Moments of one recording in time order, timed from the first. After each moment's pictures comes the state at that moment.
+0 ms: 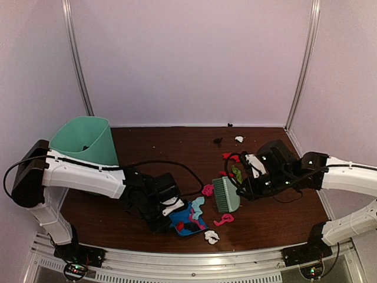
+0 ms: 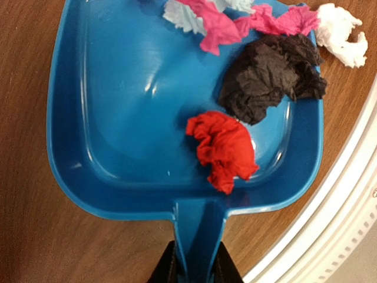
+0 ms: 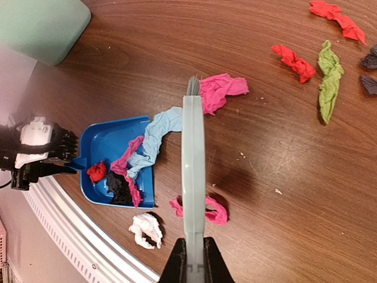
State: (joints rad) left arm -1.15 1.67 1.04 -0.71 0.11 -0.18; right arm 0.91 1.14 0.86 -0.58 -0.03 0.55
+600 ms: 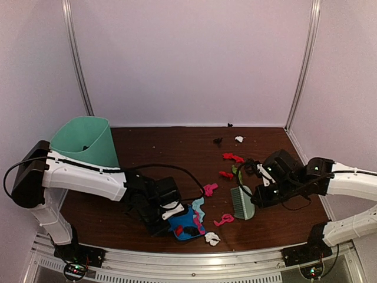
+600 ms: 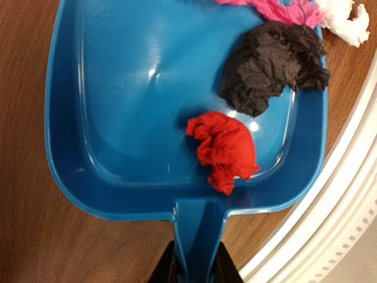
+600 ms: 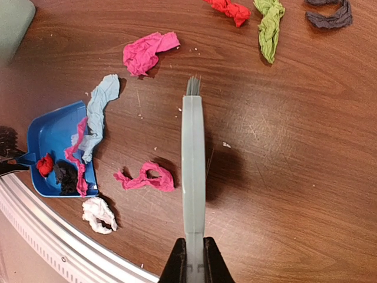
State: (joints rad) left arm -1.18 1.68 1.04 -0.75 0.11 -0.16; right arm 0.90 1.05 0.79 -0.75 0.08 0.64
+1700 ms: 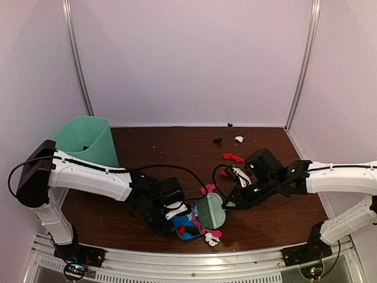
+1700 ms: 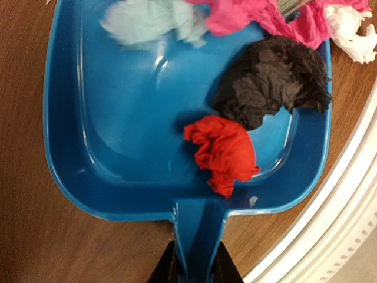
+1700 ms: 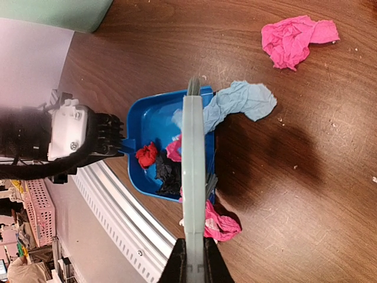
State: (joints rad) left arm -1.18 1.73 1.07 -0.73 0.11 -0.18; right arm 0.91 1.27 0.78 -0.38 -0.34 0.68
